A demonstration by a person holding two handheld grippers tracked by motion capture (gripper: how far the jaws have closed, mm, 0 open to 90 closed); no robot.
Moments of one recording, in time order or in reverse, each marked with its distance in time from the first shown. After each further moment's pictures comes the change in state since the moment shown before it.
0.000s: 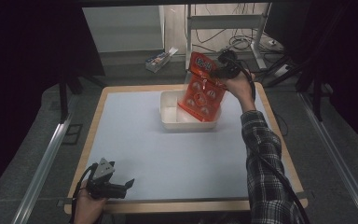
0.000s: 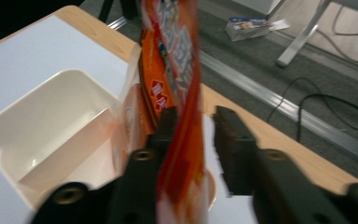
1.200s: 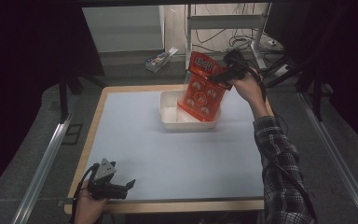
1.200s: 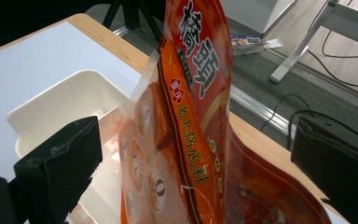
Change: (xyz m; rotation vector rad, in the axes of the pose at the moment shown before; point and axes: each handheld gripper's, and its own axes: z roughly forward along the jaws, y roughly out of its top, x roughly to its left) left arm -0.003 0.001 0.001 0.006 -0.004 0.018; right arm 0.010 -0.005 -0.034 -0.051 -0.005 -0.057
